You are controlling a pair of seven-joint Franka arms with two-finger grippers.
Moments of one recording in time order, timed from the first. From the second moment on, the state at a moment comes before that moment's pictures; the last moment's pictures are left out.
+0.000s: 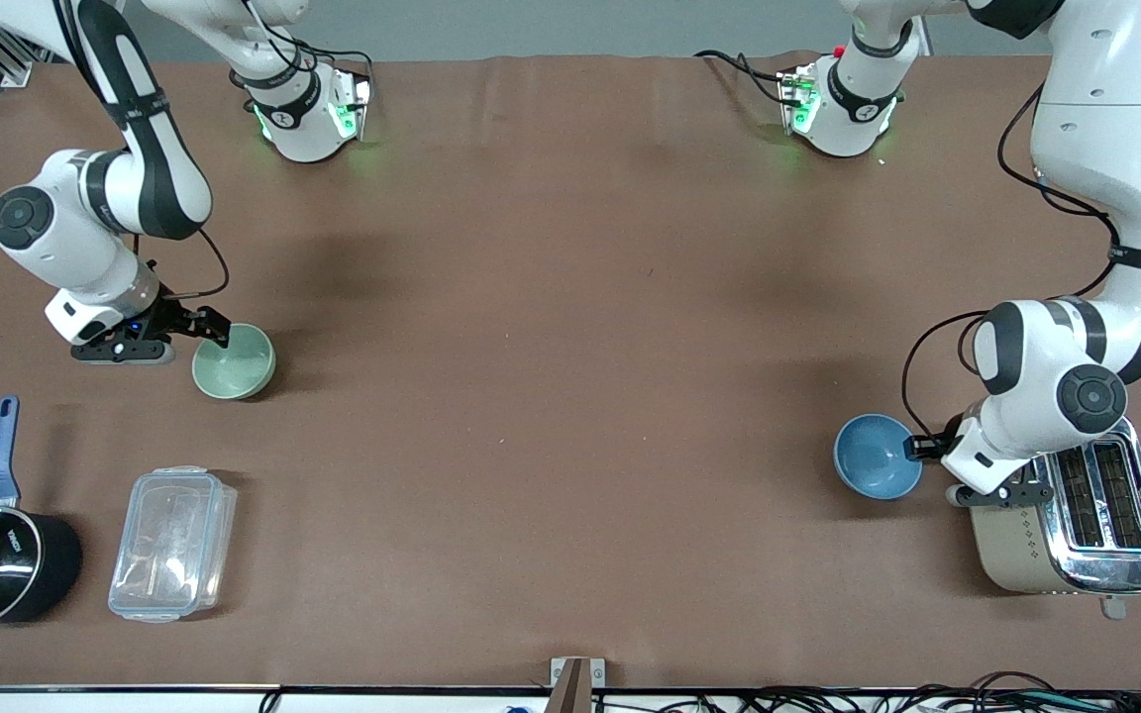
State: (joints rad) left arm 0.05 0.64 -0.05 -1.70 0.09 2.31 -0.08; right arm -0.11 0.12 -0.06 -2.44 -0.05 2.62 -0.15
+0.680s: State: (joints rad) left arm 0.05 0.65 -0.13 -1.65 0.09 2.31 -0.13; right arm -0.11 0.27 -0.08 -2.46 -0.04 2.77 -0.16
